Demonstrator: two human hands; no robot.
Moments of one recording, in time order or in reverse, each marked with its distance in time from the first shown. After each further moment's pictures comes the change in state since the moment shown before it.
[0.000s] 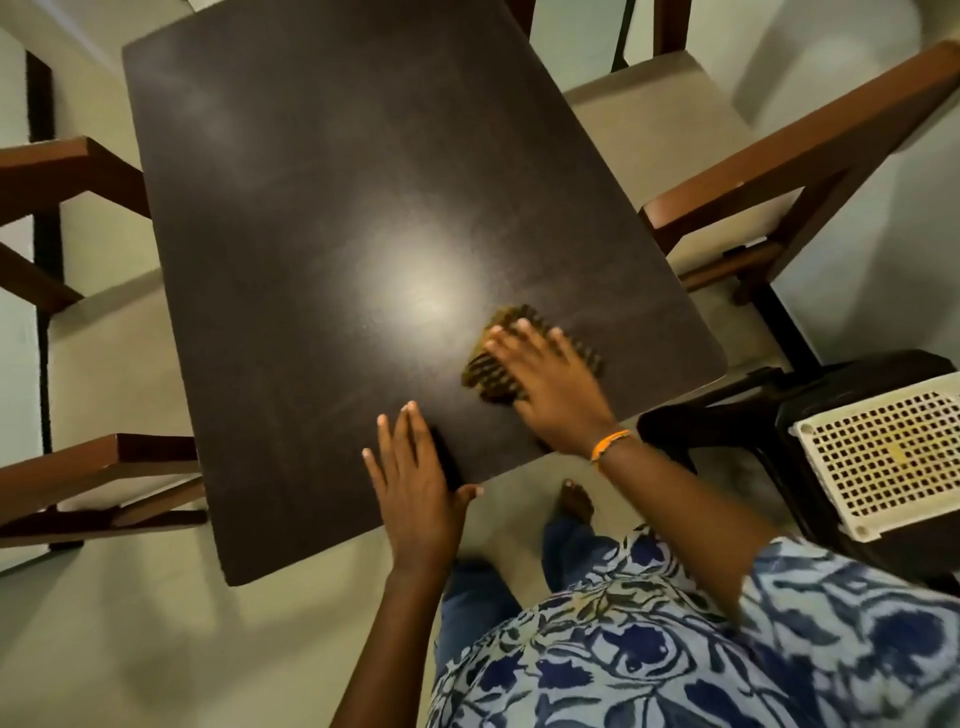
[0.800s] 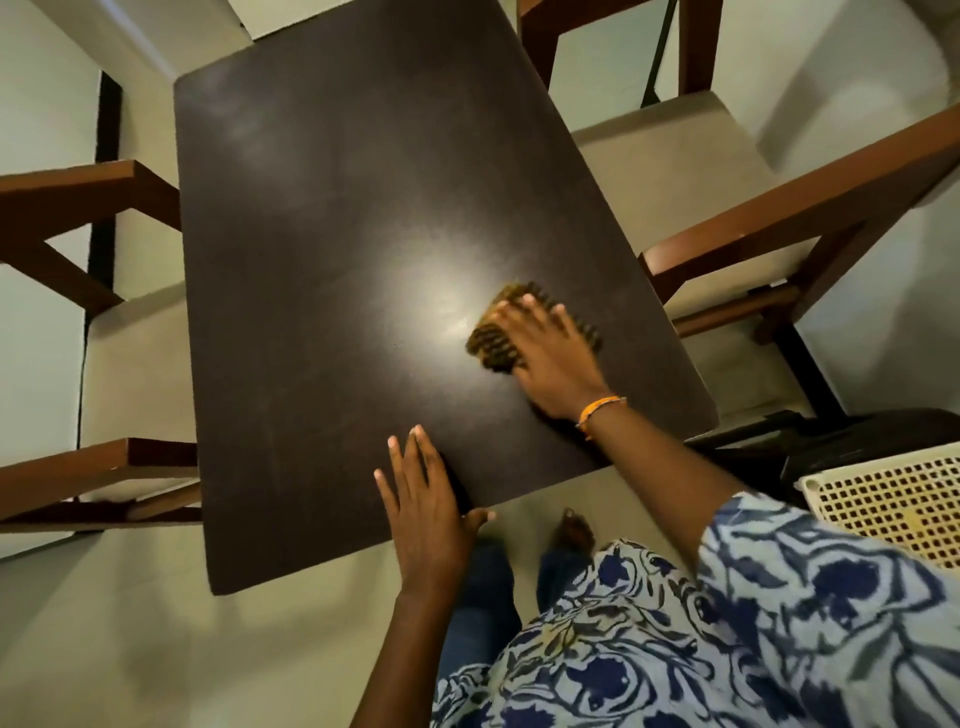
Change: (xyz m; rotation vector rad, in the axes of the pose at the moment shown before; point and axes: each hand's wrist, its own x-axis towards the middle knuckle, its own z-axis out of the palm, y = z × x) left_hand 0.004 0.041 0.005 0.014 -0.062 -0.087; right_hand 0.058 0.049 -0.023 -0.022 0.007 -0.012
